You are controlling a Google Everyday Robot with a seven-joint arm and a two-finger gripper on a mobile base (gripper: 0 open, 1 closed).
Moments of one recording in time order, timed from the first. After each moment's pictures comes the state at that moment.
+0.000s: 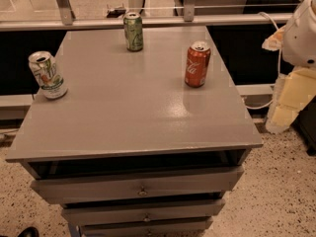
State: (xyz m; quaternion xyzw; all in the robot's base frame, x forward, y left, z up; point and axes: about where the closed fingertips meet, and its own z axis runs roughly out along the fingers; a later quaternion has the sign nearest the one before) arm 0.438 -0.217 0.976 -0.60 0.78 -0.03 0.16
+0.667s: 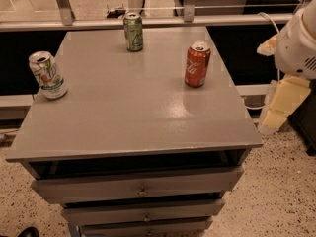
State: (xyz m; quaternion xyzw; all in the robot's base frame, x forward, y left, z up) arm 0.452 -0.216 0.957 -0.60 0.78 -0.03 0.18
